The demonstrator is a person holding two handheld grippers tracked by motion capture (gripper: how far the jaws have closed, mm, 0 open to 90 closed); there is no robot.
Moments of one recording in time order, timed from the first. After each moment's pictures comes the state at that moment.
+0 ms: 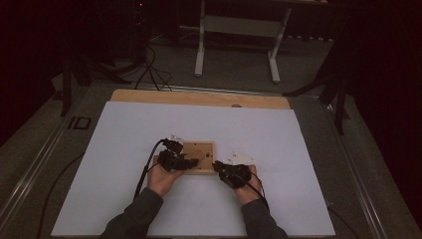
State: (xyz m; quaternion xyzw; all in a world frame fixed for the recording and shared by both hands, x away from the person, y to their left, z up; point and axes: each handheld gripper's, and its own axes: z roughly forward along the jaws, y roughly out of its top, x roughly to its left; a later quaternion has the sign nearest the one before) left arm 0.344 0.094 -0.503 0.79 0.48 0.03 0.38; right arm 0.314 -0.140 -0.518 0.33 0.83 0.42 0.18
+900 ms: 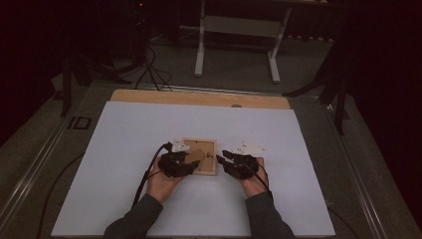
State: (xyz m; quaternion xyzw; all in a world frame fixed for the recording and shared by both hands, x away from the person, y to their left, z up) left arm 0.319 0.086 -0.498 0.81 0.42 0.13 0.39; right arm 0.329 -0.156 -0.494 0.35 0.80 0.45 0.17
